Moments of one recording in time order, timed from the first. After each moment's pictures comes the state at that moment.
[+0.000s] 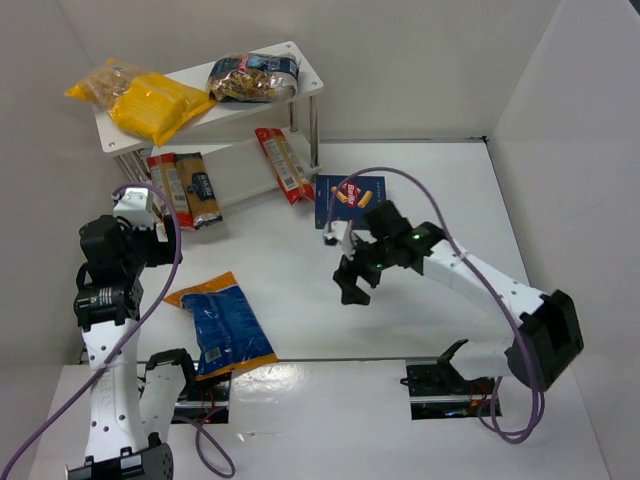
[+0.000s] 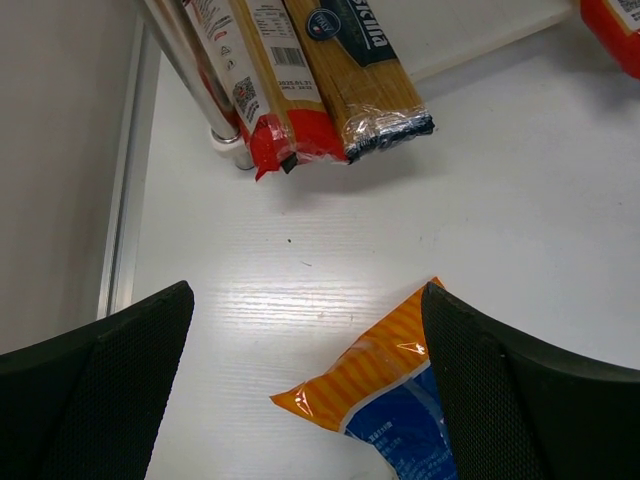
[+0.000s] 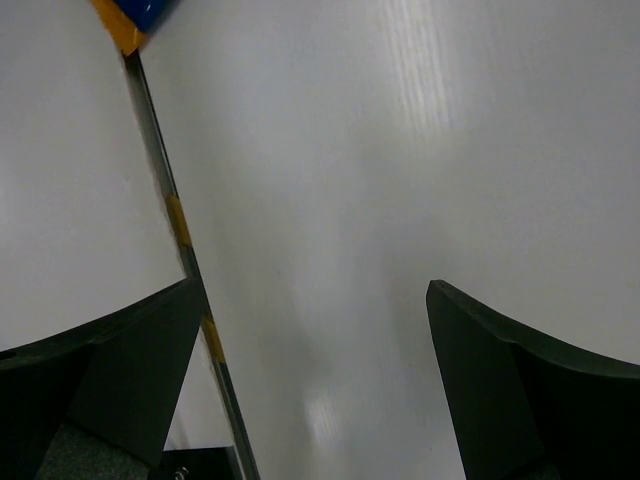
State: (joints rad) left arm 0.26 0.71 0.91 -0.65 0.16 0.13; right arm 0.63 1.29 1.02 -0.71 -0.53 -0.42
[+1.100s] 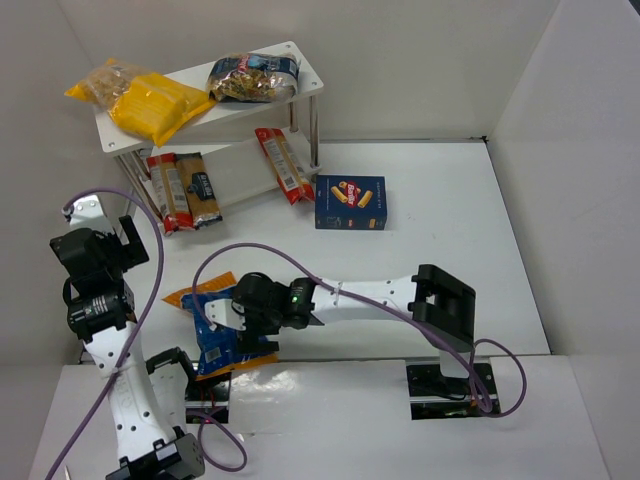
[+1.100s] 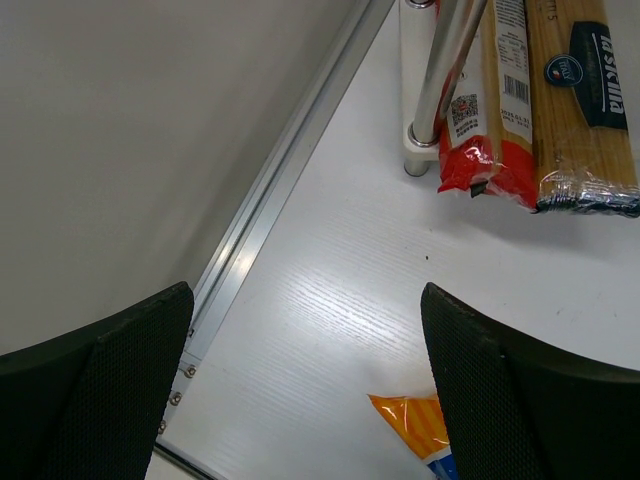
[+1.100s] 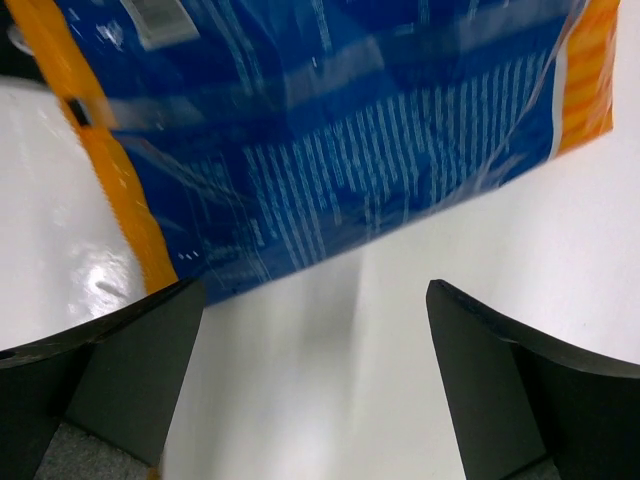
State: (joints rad) left arm 0.50 0.66 0.89 -0.61 -0.05 0.07; right arm 1.31 1.86 1.34 -0.36 -0.08 -0.43
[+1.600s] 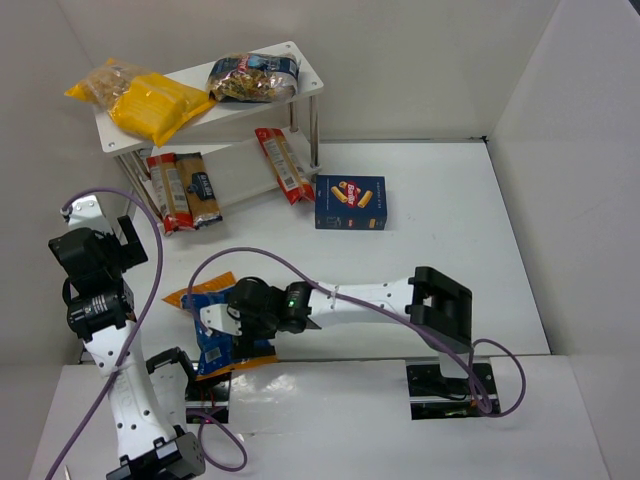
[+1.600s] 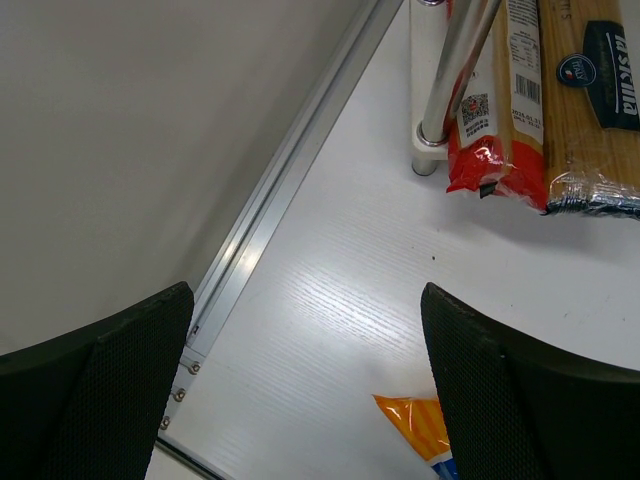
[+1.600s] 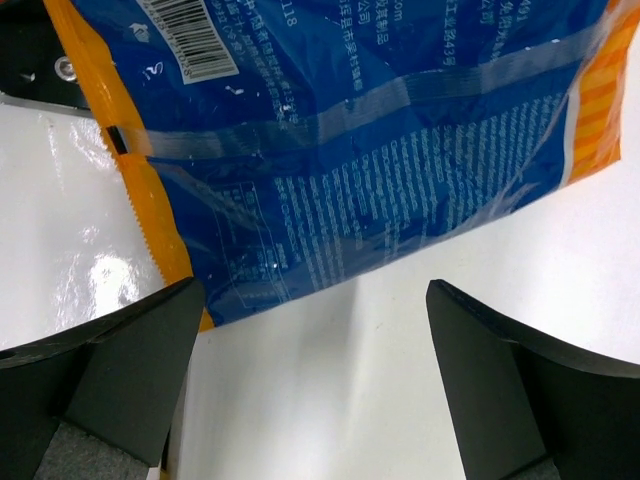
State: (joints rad) left arm 0.50 0.67 0.89 -0.61 -0.06 0.07; right arm 1.34 1.87 1.37 -0.35 -0.09 -0.42
